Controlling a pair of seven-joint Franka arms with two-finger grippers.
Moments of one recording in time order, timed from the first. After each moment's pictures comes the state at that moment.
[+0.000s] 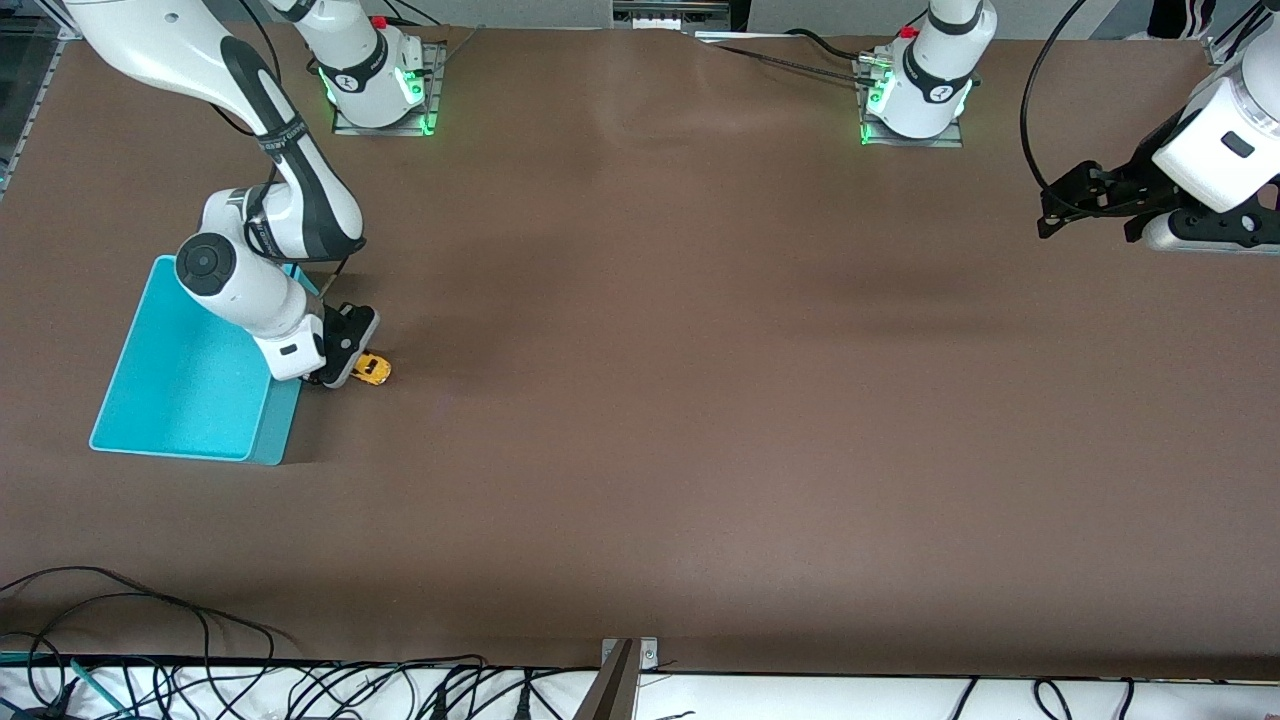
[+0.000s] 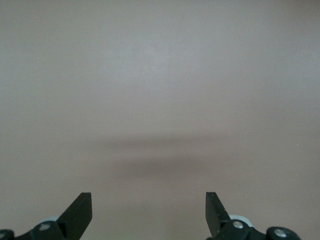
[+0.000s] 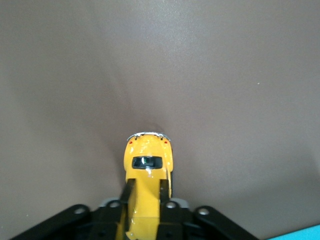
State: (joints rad) left arm 0.02 -0.03 -0.10 -1.61 -0.04 1.52 -0.07; right arm -0.01 0.36 0.11 -2.20 -0.02 2.57 -1.07
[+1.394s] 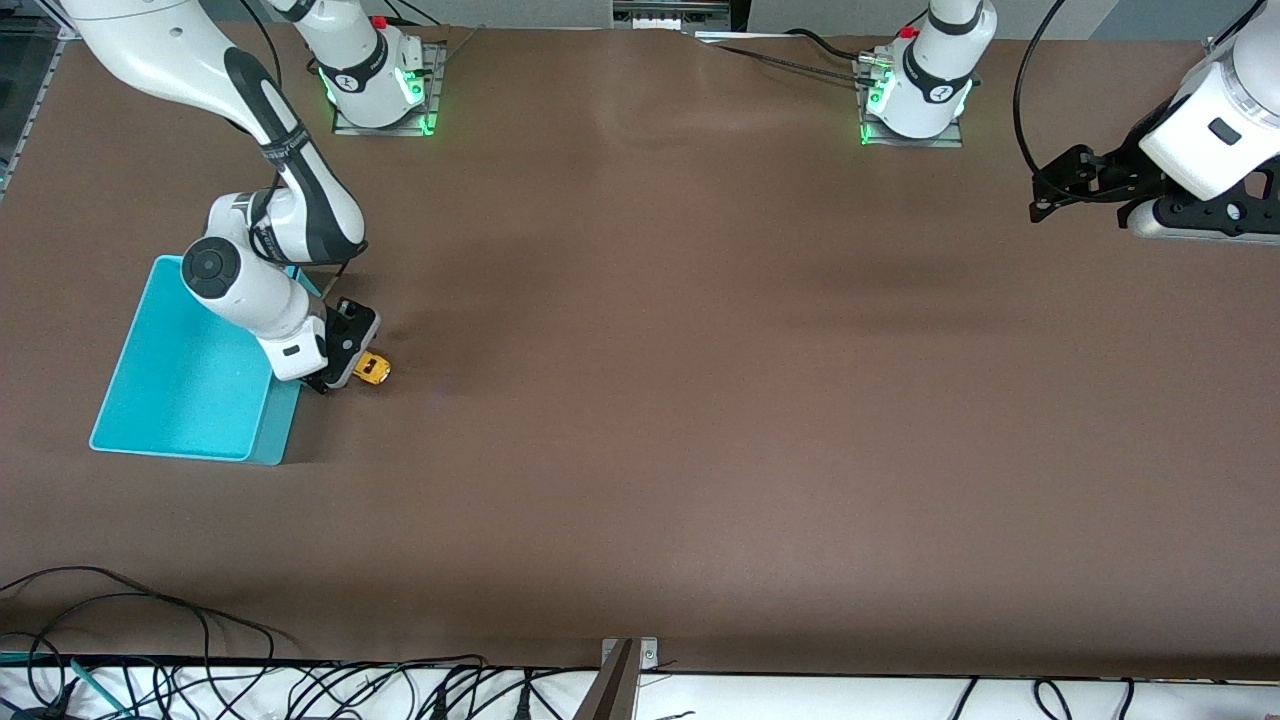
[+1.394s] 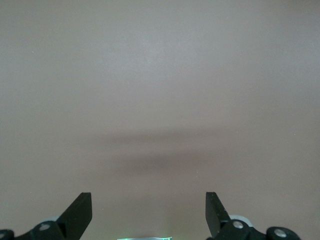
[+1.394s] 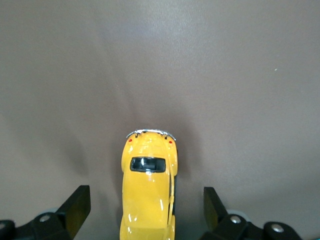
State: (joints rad) left arm 0.03 -0.03 -0.13 -1.59 -0.04 1.47 -0.07; right arm -0.02 0.41 0.10 -2.21 -0.02 2.63 -1.07
